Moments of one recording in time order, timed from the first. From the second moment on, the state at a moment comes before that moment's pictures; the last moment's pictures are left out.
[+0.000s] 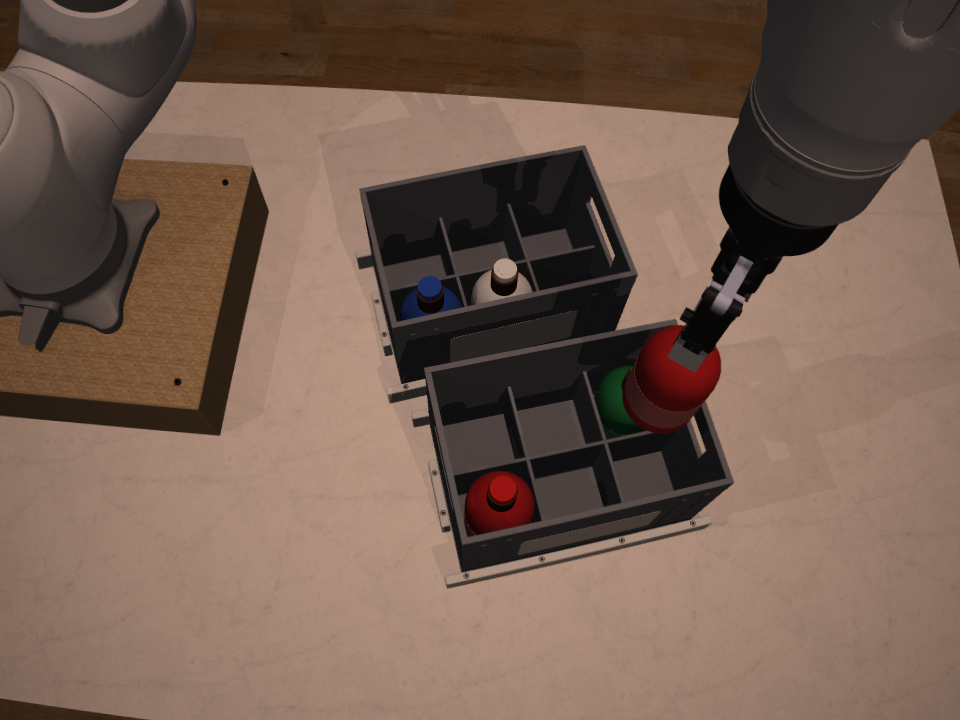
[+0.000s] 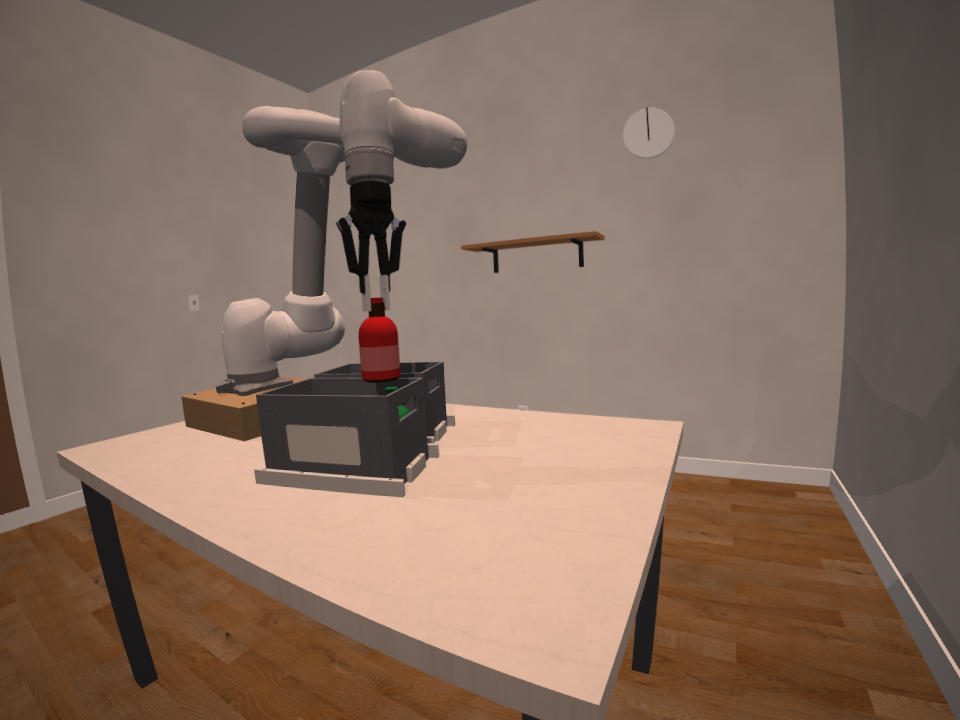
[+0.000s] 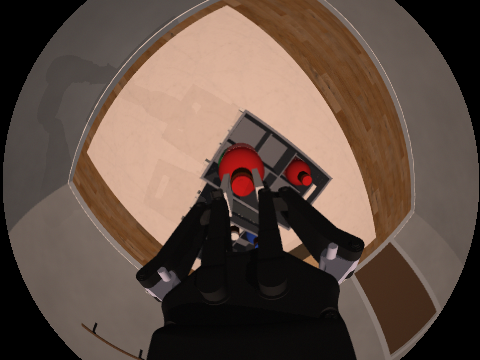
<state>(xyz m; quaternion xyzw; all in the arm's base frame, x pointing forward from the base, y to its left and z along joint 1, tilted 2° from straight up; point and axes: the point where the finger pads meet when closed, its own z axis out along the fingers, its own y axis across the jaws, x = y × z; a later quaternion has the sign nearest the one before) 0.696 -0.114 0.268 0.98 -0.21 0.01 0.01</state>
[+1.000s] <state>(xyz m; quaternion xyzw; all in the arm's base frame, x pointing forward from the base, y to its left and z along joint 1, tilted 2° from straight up) 0.672 -0.067 0.266 0.98 -0.21 0.01 0.01</state>
